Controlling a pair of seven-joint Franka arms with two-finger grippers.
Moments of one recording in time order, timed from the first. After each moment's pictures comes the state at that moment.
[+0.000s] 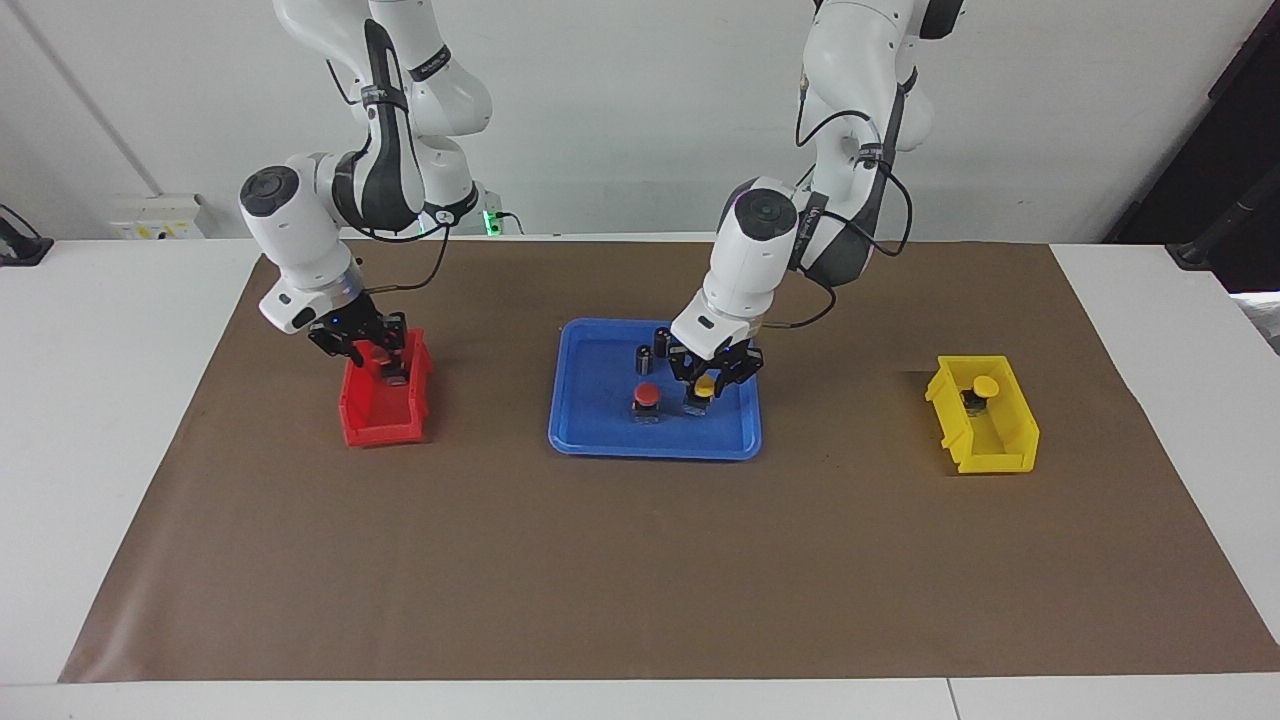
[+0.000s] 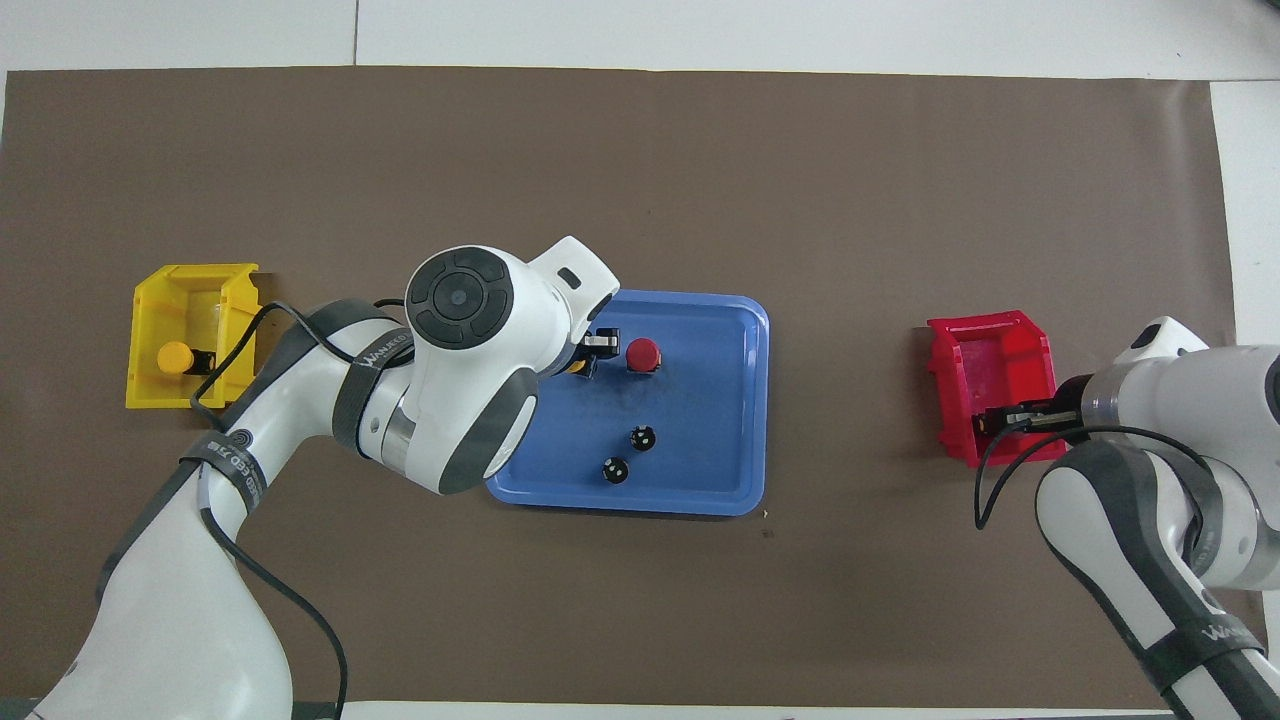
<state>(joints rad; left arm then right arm) -0.65 0.28 0.01 -1.89 -0.10 2.26 -0.48 -0.04 -0.12 -0.05 -2.46 0.06 2.34 -0.19</state>
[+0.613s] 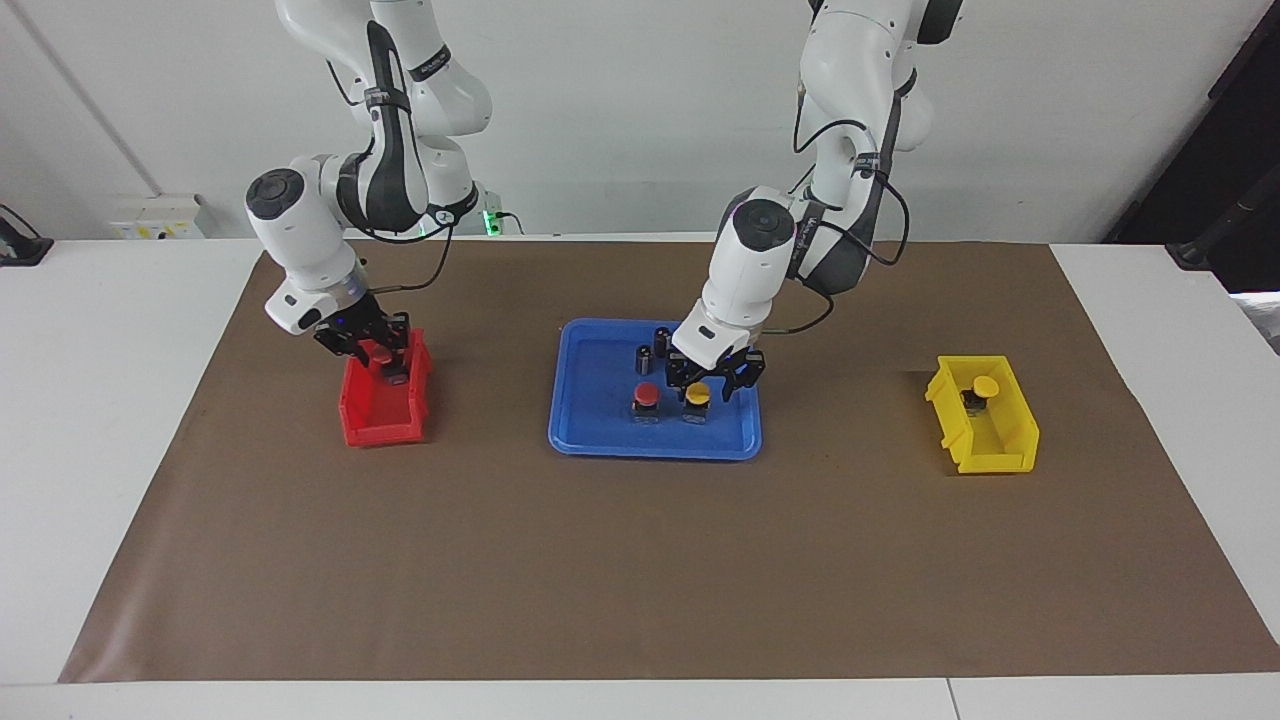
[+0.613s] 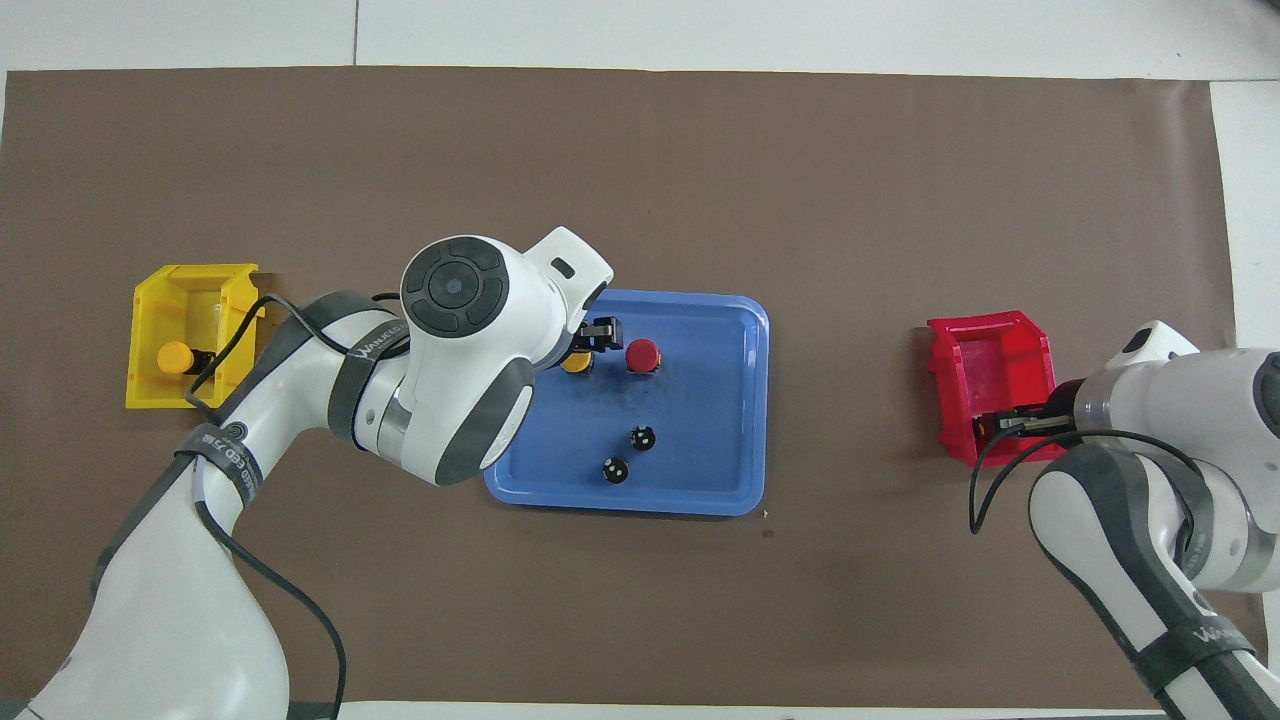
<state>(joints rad) -0.65 0.28 0.02 -1.85 -0.10 2.20 -0.52 -0.04 -0.12 -0.04 -2.47 0.06 2.34 -0.19</state>
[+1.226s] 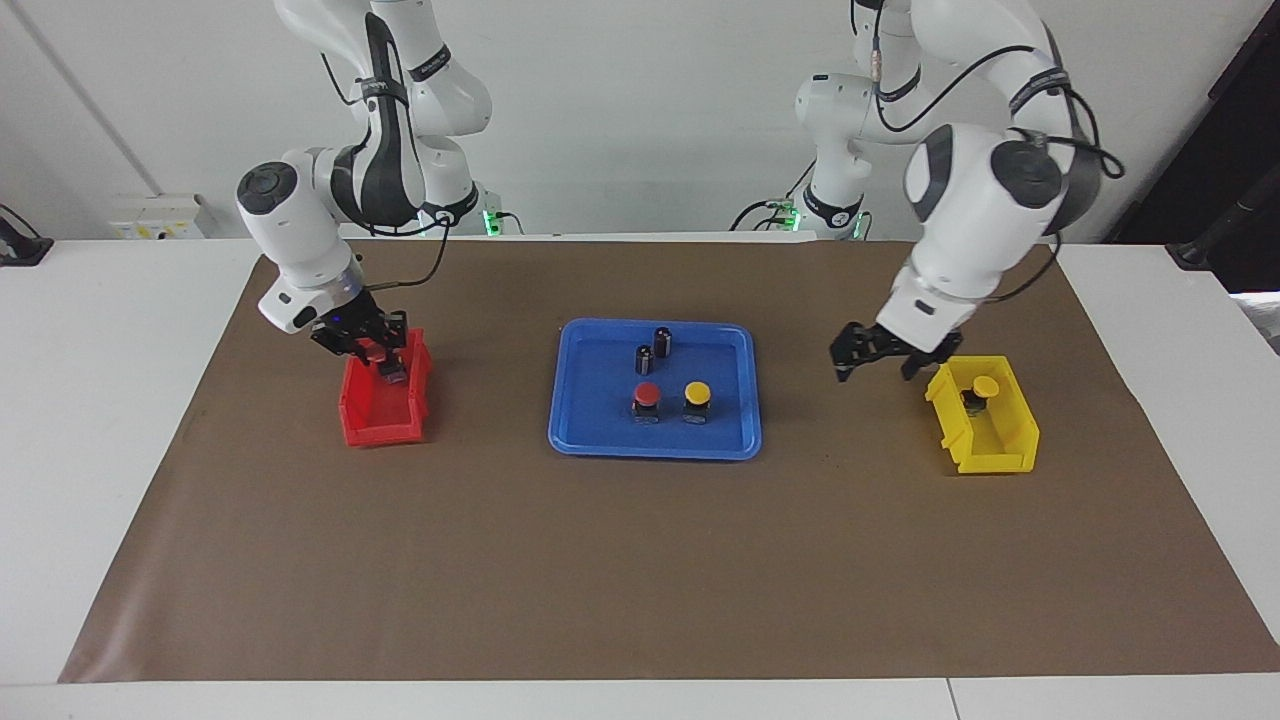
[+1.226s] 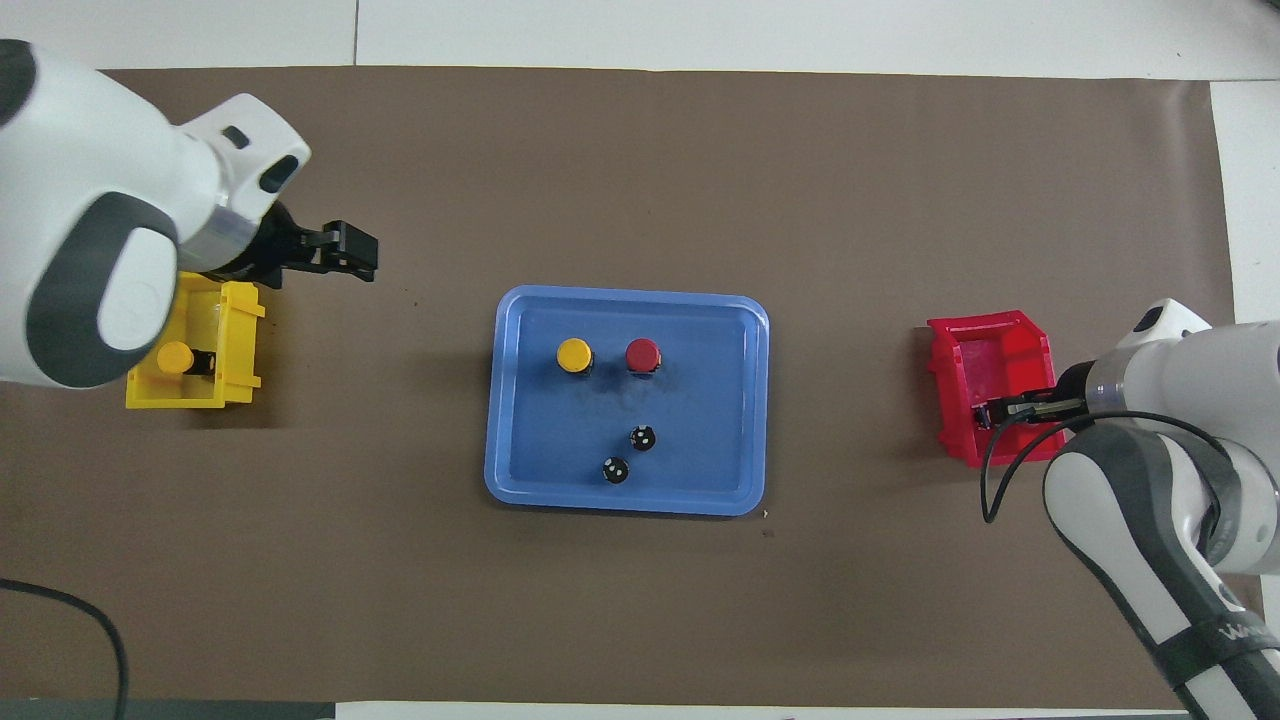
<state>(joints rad) -0.24 0.13 0.09 -1.70 -0.10 1.82 -0.07 -0.04 -0.12 -0.03 -2.28 0.05 2.13 -0.21</state>
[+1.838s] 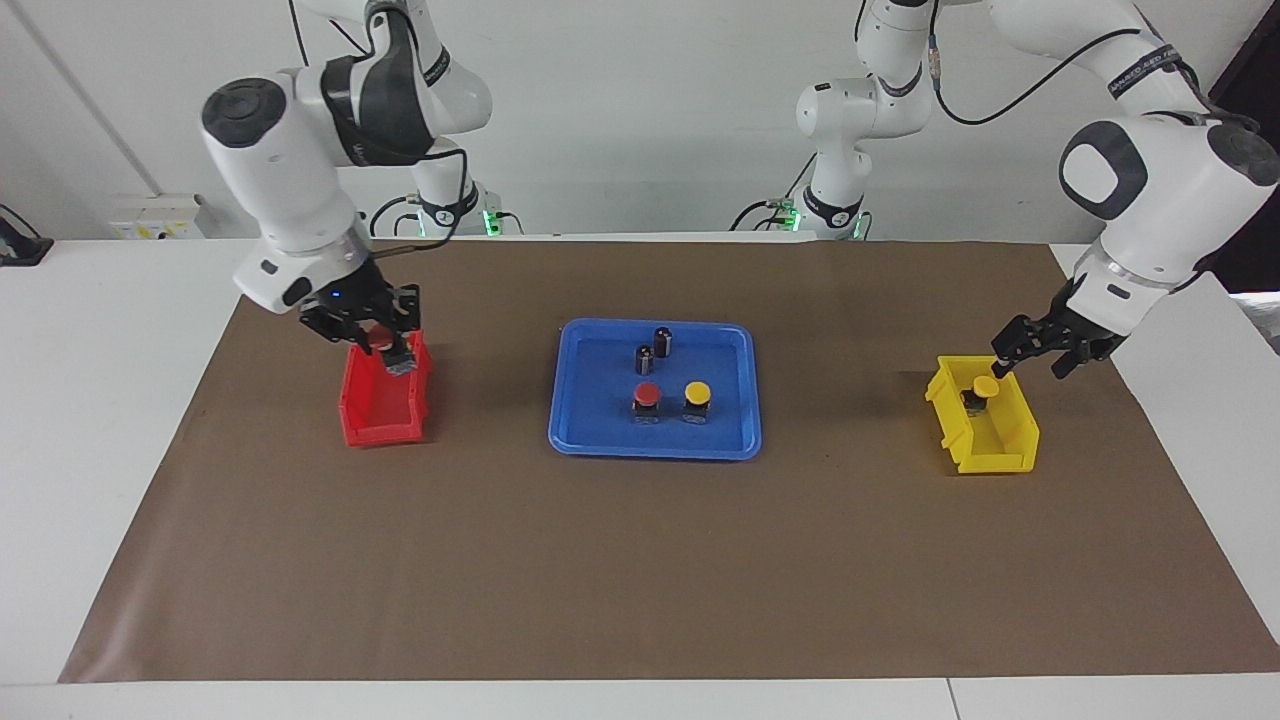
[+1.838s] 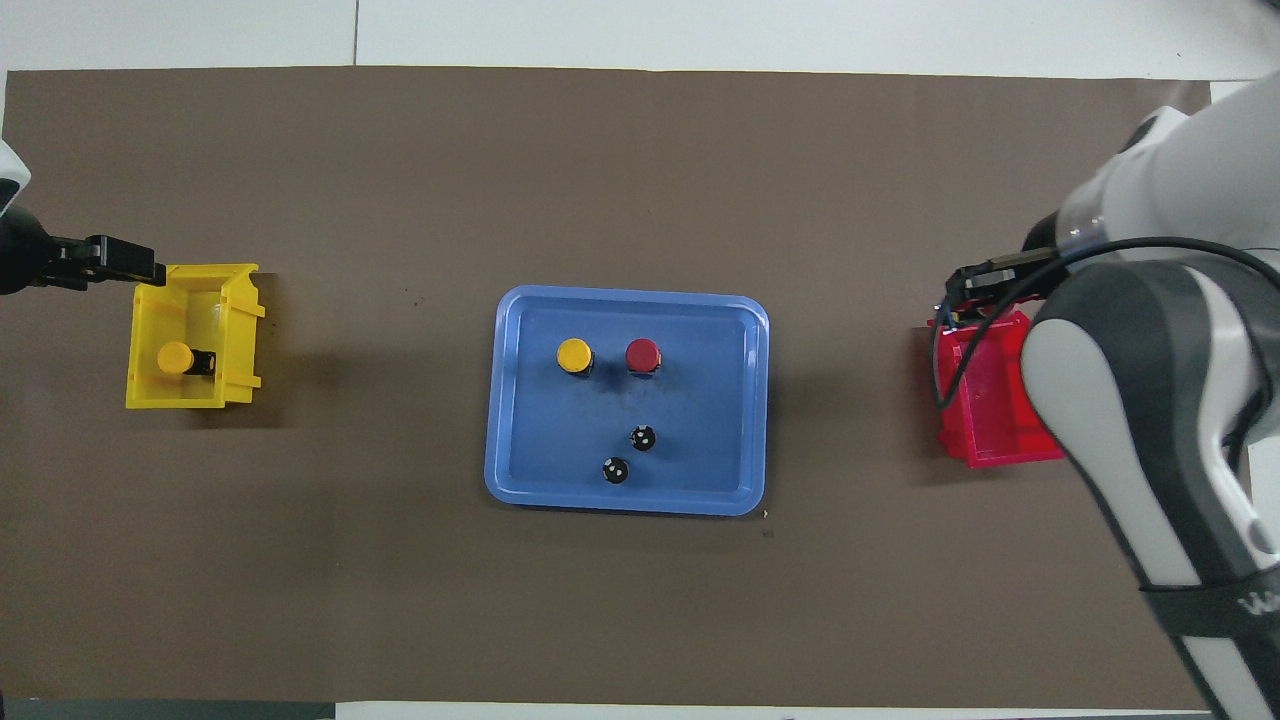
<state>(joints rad) 0.00 0.11 0.09 -1.83 -0.10 1.99 0.18 0.22 0.10 -0.01 -1.72 0.02 1.79 0.13</state>
